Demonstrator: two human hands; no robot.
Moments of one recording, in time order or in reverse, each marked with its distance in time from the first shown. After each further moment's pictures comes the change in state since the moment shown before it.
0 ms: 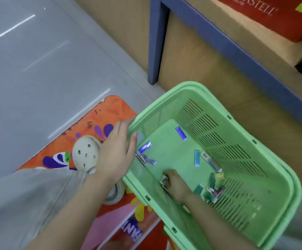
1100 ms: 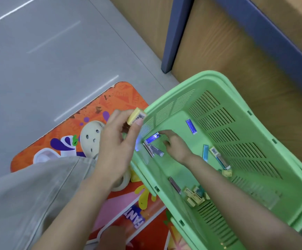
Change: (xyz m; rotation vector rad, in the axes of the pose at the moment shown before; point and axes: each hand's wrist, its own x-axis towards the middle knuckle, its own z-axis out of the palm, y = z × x) left_hand -0.016 0.016 -0.020 -0.523 0.206 -0.124; right_hand 0.042 -0.069 -0.065 0.034 0.149 -0.283
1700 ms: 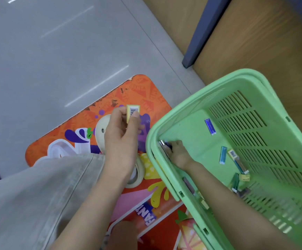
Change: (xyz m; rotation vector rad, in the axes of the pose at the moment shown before) left_hand 0.008 -0.022 -0.025 -0.287 0.268 -0.315; right_hand 0.017 0.000 0.075 -0.027 -0.210 0.292
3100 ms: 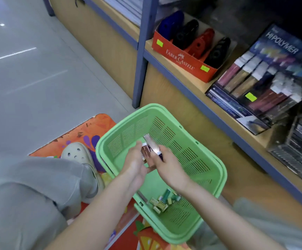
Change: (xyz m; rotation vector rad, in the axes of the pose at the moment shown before) left_hand -0.114 0.039 0.074 -0.373 -0.281 -0.678; right_hand -0.242 -0.057 -0.109 0.297 0.376 -0.277
